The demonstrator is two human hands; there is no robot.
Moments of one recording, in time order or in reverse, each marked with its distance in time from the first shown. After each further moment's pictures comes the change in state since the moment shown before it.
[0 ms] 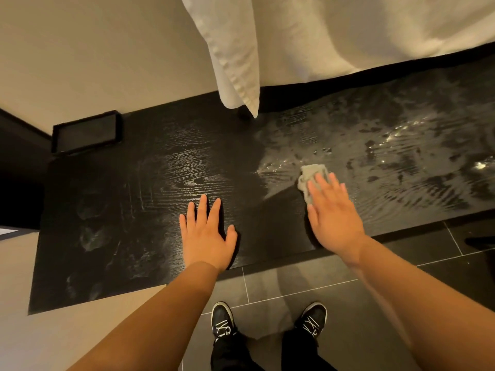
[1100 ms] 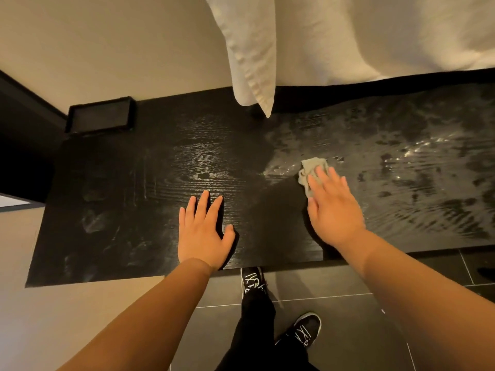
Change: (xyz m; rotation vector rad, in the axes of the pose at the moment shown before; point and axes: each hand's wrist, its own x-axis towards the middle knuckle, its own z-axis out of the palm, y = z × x) left_hand 0.000 0.001 -0.003 -0.016 0.027 -0.010; right_hand 0.045 0.006 -0.006 -0.046 -0.020 -0.074
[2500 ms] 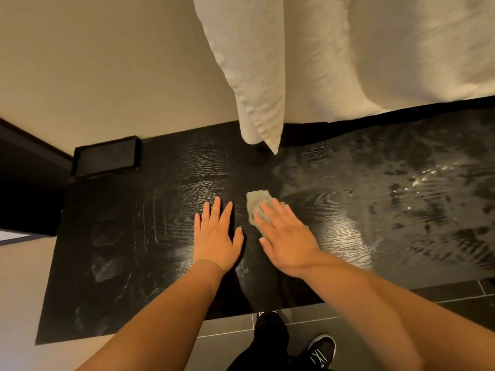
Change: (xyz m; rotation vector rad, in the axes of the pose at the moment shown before) left_hand 0.088 -0.005 -0.013 -0.026 -0.082 0.063; right_hand 0.050 -0.100 0.001 0.122 -0.041 -0.327
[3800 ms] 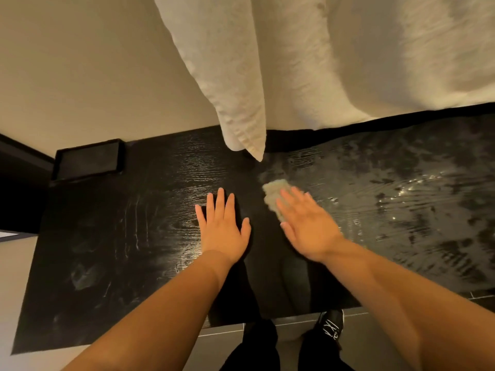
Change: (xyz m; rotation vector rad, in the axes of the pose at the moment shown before) left_hand 0.036 0.066 0.000 0.070 0.019 -0.037; right_hand -0.006 0.099 -0.024 -0.052 -0.078 0.055
